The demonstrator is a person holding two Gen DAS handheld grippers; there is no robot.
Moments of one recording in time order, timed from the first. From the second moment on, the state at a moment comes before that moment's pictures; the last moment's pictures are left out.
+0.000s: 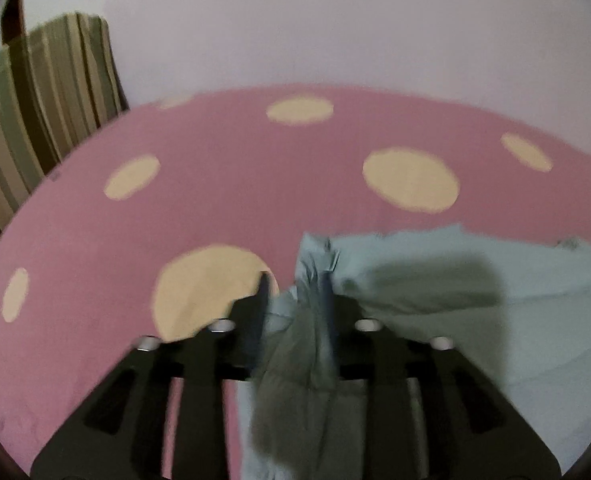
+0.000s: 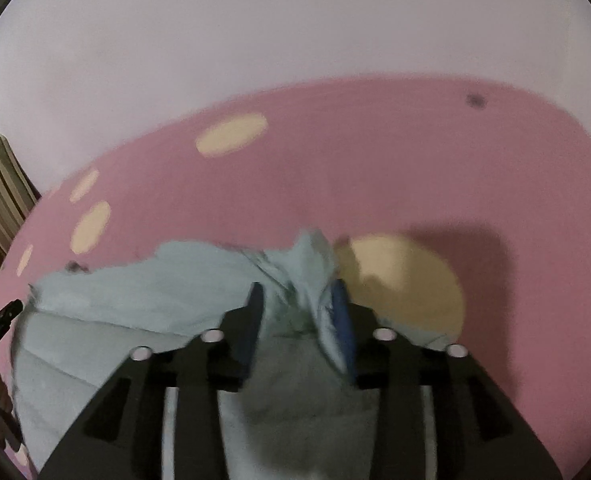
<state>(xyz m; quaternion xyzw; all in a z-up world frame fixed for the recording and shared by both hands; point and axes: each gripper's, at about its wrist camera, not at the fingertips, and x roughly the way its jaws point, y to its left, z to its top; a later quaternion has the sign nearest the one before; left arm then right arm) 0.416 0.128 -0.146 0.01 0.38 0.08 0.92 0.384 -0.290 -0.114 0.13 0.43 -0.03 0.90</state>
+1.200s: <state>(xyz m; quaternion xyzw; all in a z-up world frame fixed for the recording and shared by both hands) 0.395 0.042 -0.142 0.00 0.37 0.02 0.93 0.382 -0.211 -0.111 0.08 0.41 -0.03 0.91</state>
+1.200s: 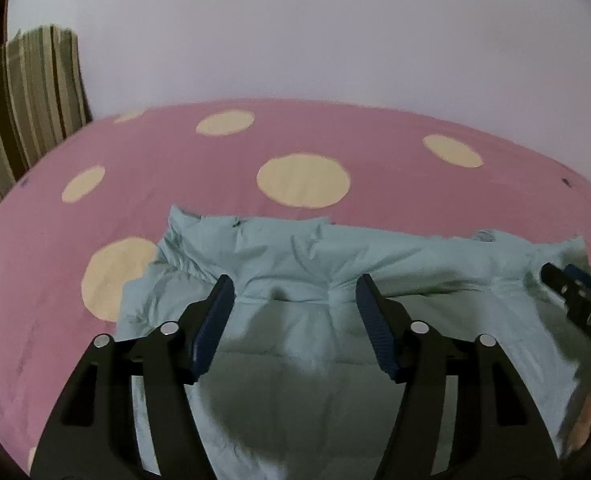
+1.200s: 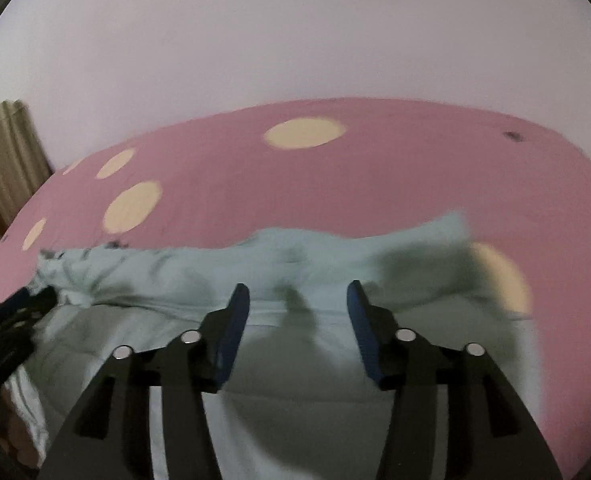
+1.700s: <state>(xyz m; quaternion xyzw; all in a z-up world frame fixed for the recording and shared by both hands) 0.419 0.042 -0.206 0.00 0.42 0.04 0.91 0.379 -0.253 -0.171 0.08 0.44 -0.08 0.89</state>
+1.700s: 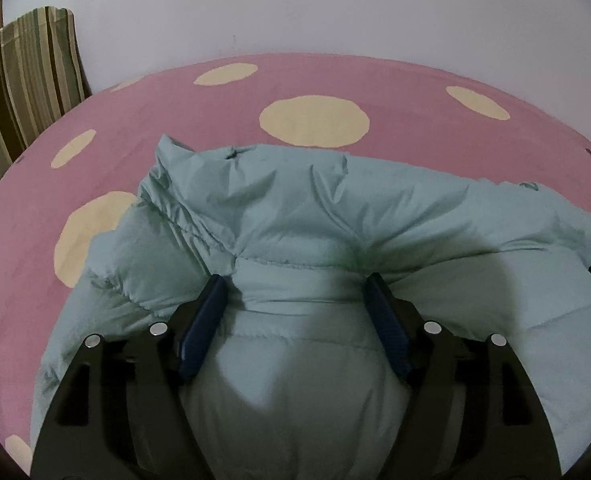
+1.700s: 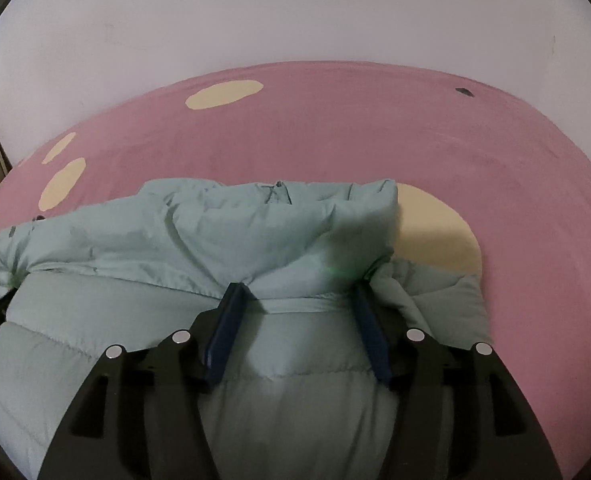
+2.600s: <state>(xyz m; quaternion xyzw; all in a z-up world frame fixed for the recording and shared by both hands) 0.346 0.176 -0.195 -0.23 0.47 0.02 0.85 0.289 -0.319 -0.157 0.19 0.46 -0.07 0.86</state>
